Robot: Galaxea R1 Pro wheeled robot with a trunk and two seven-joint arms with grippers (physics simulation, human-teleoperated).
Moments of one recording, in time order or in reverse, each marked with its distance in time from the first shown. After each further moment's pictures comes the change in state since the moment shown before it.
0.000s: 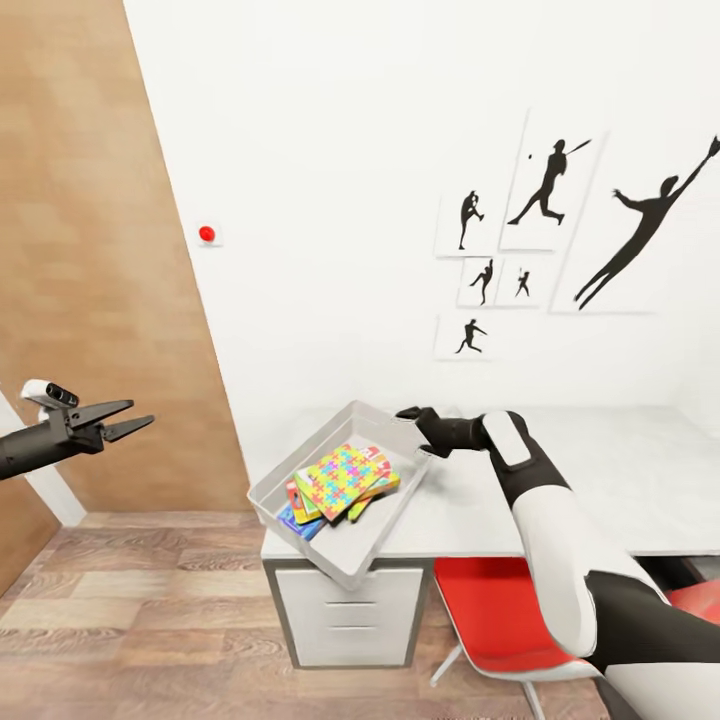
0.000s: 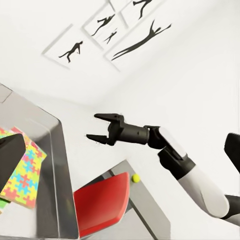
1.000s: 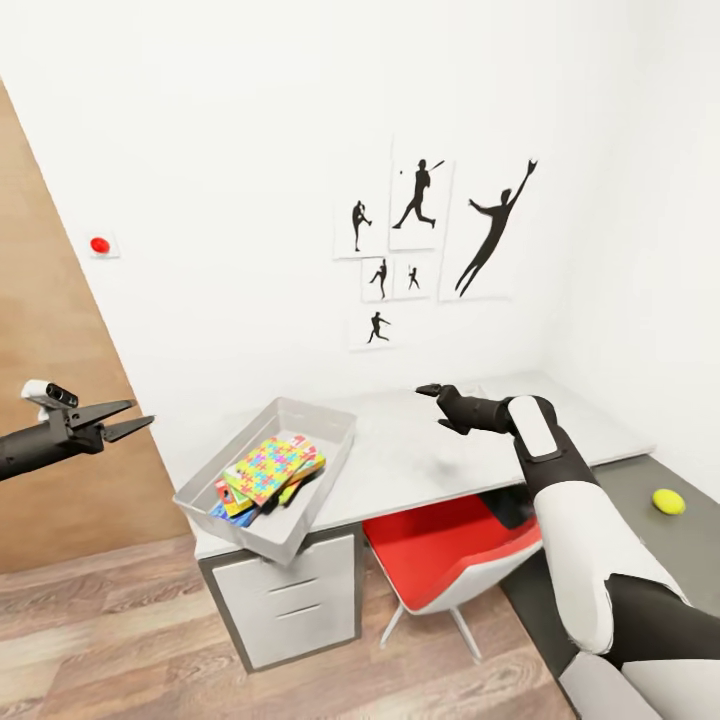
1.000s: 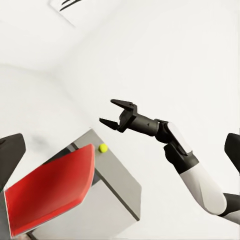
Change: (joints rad) left arm 0.001 0.000 0.000 0.000 0.001 -0.001 0.000; right arm 0.000 -0.058 -0.004 -0.125 -0.001 0.009 0.063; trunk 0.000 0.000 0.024
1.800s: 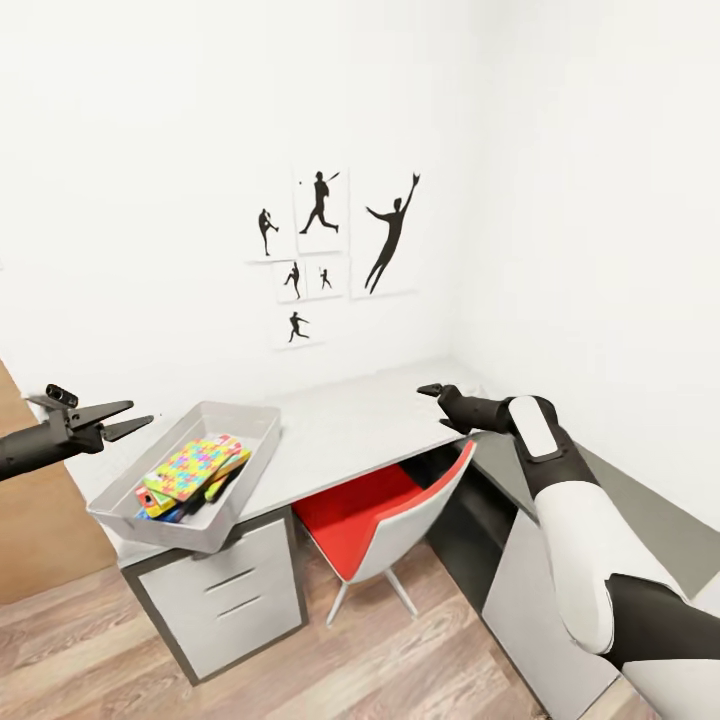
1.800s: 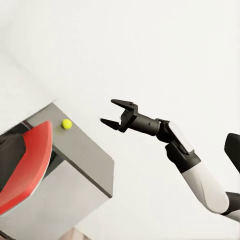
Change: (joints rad) left arm 0.000 0.000 0.000 0.000 0.001 -0.016 0.000; right arm 0.000 -0.002 0.000 0.001 0.006 -0.009 -0.002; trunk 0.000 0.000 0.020
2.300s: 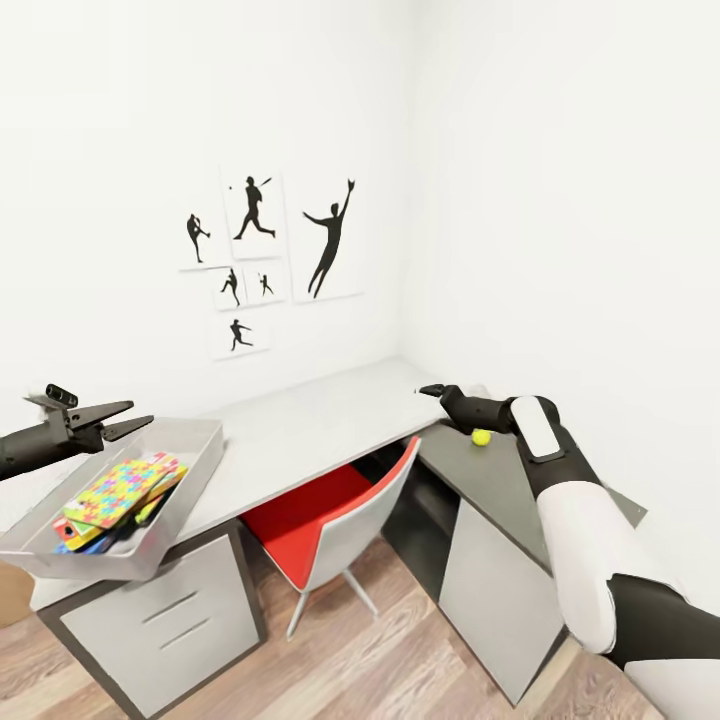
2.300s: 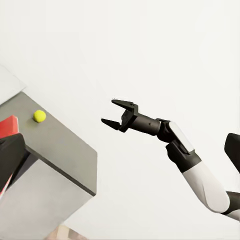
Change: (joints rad) left arm 0.000 0.000 0.000 0.000 0.000 -0.005 0.000; right arm 0.000 -0.007 0.000 0.001 0.001 -0.003 -0.003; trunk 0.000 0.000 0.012
